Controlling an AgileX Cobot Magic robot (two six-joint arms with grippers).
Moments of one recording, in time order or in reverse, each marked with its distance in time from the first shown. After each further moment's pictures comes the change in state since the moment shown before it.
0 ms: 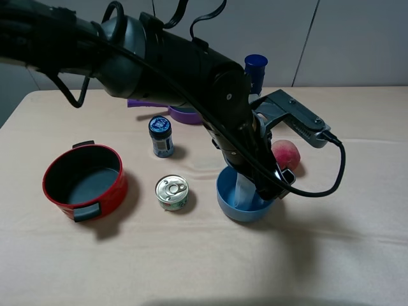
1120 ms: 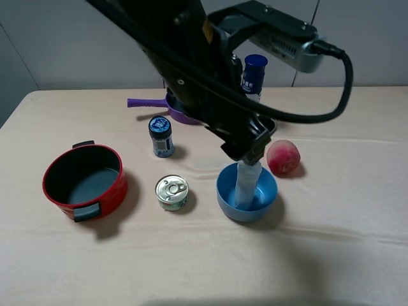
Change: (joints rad) left arm 0.024 -0.354 -0.005 0.066 0.376 -0.067; right arm 0.000 0.000 0.000 0.000 0.000 0.000
